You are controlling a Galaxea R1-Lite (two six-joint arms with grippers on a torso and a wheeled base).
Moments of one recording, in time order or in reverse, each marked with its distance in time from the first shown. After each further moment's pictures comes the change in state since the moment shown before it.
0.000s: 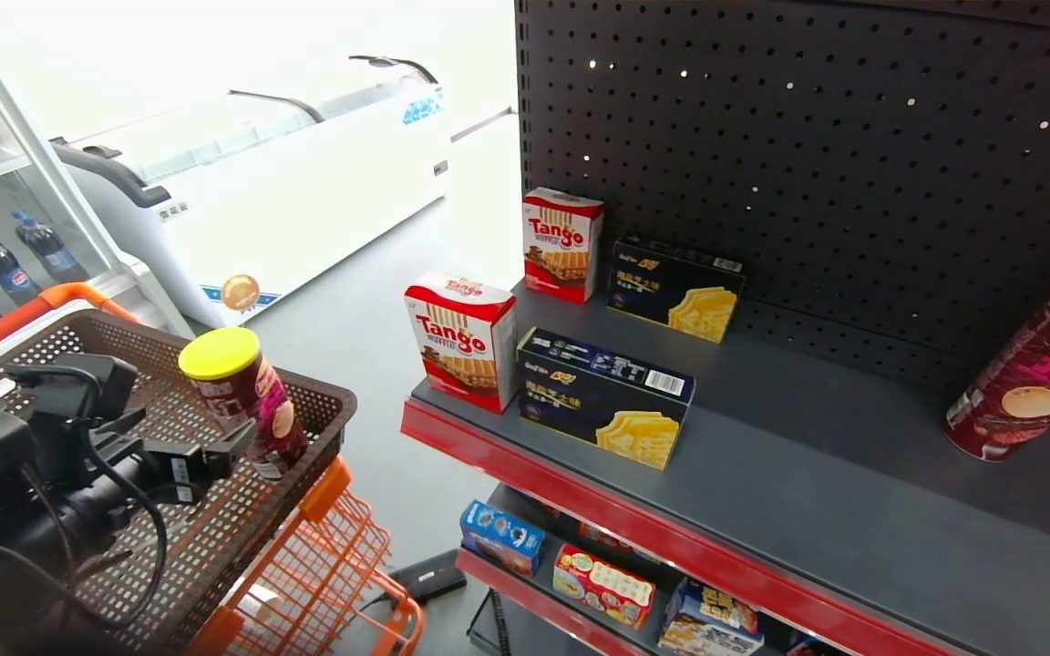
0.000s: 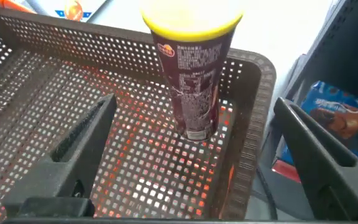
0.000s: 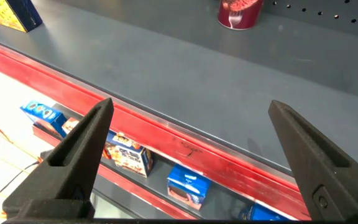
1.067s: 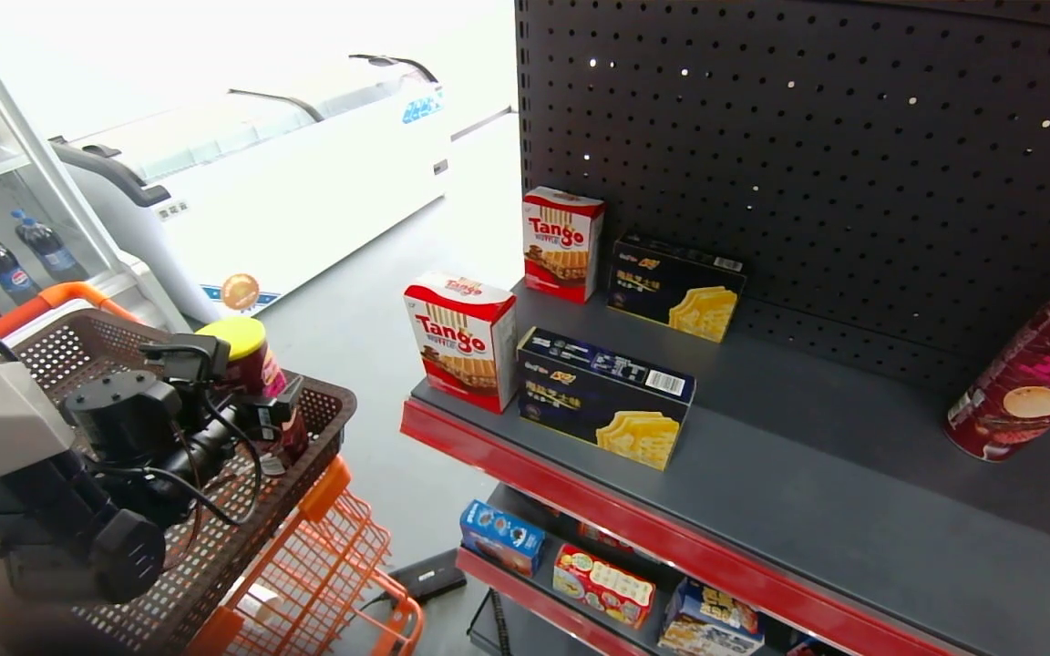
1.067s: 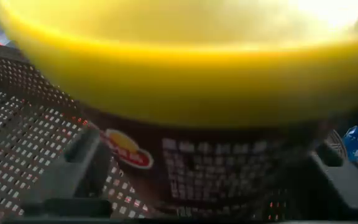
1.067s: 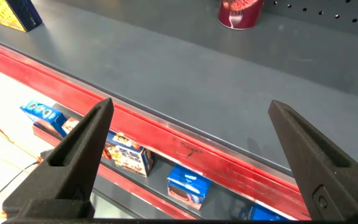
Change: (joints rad) left arm -0.001 0.474 -0.350 -0.254 -0.002 -0.005; right arm 0.000 0.000 0.000 0.000 0.000 0.001
